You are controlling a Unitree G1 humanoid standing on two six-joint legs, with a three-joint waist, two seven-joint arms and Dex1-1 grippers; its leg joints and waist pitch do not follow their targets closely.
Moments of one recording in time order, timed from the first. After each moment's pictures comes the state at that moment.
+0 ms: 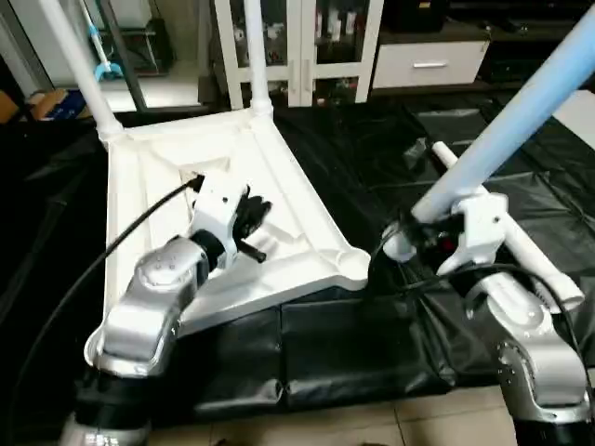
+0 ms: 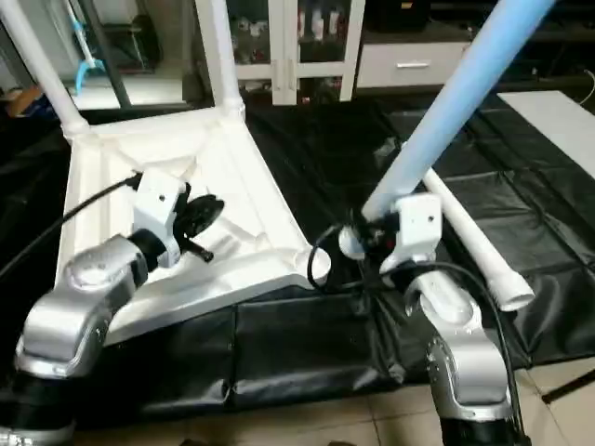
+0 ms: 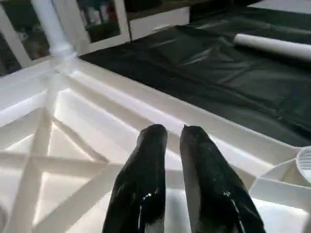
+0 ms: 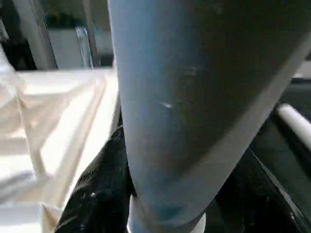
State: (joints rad) left arm -0.30 0.22 -0.08 -0.16 -0.08 0.53 -0.32; right arm -0.16 -0.23 -0.05 -0.24 0.29 0.41 0.23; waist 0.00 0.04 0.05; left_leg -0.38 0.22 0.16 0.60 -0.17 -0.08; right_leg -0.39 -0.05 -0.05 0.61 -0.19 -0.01
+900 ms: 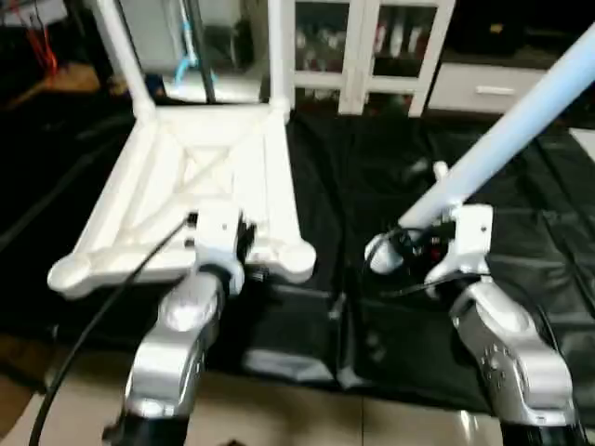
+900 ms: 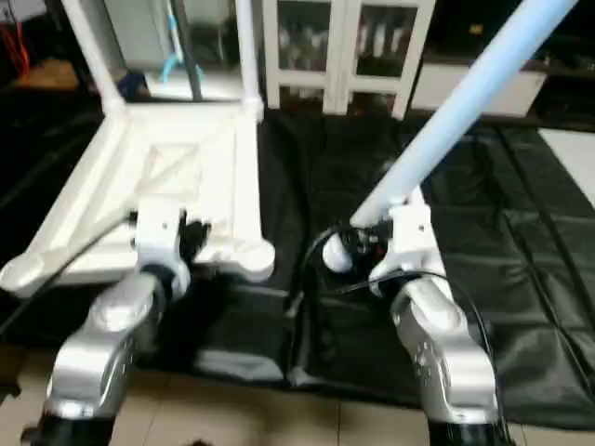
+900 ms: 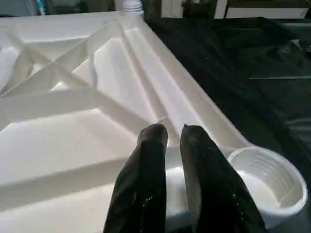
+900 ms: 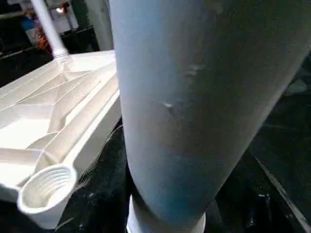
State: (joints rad) left arm -0.18 0.05 -0.04 -0.17 -0.05 0.53 -0.10; right arm -0.14 -0.18 -0.05 -0.15 0.33 0.43 0.27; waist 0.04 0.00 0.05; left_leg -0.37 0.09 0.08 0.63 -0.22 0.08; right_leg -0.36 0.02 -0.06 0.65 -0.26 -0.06
